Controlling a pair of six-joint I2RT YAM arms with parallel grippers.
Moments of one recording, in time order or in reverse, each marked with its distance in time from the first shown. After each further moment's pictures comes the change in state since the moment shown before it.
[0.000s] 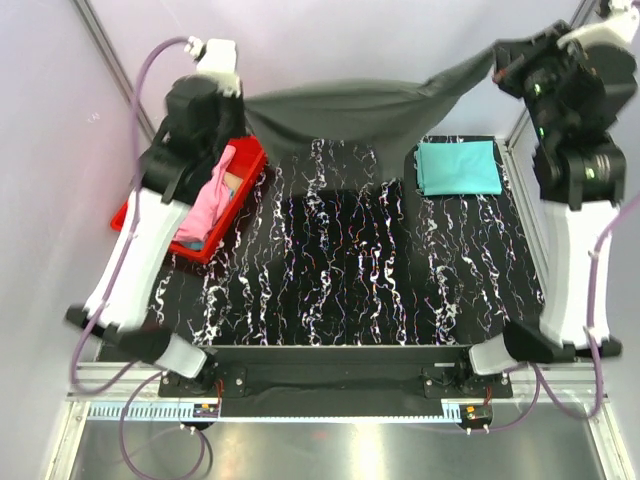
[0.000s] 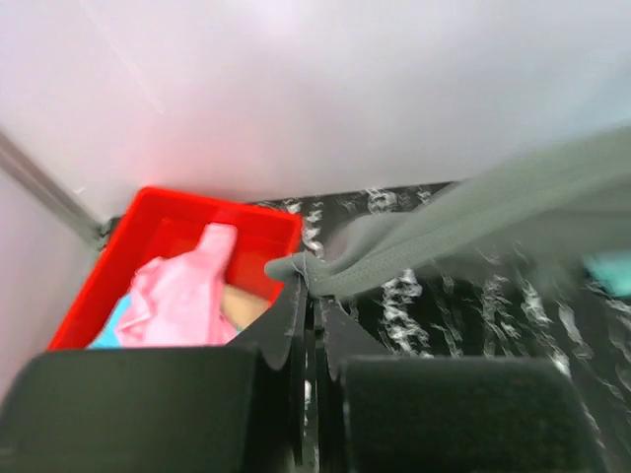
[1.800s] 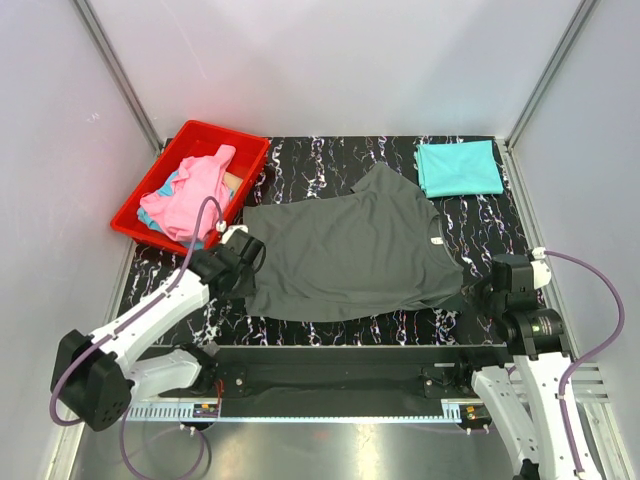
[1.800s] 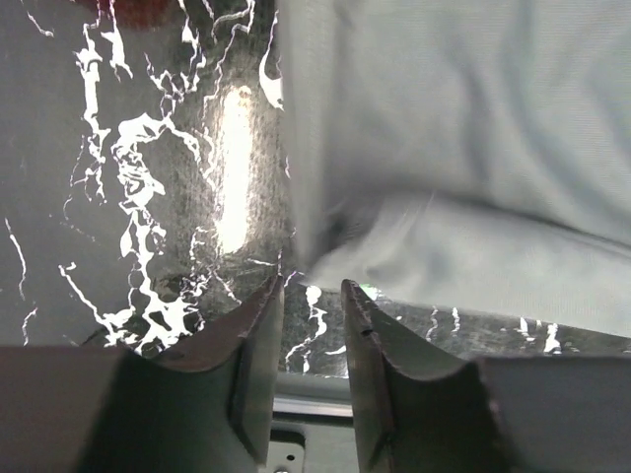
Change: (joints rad) left arm -0.140 -0.457 -1.251 -0.185 0.029 -0.598; right arm -0.005 -0.985 -1.511 -0.435 0.130 0.443
